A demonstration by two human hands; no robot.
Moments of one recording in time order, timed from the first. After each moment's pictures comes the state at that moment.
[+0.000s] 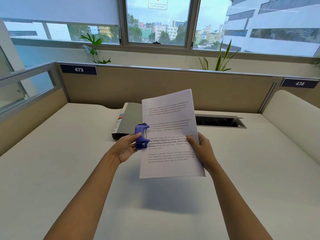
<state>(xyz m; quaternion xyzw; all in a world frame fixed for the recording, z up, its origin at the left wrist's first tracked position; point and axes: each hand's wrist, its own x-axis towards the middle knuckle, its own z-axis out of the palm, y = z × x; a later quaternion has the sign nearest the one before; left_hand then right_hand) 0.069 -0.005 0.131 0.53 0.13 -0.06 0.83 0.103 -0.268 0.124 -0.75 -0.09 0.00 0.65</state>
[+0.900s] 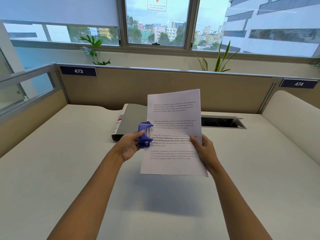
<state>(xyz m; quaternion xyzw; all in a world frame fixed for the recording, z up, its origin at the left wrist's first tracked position) 0.067 -0.018 0.150 0.51 0.11 -0.06 0.85 0.098 -0.274 0.128 -0.71 -0.07 0.02 0.70</state>
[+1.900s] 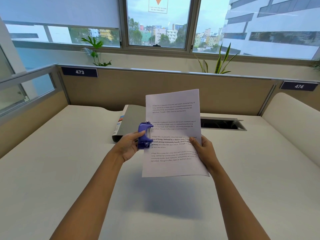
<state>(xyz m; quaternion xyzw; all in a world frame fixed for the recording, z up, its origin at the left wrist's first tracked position) 0.066 -0.017 0.155 0.51 0.10 -0.06 0.85 0.102 -0.272 0.130 -0.72 -0.08 0.01 0.69</state>
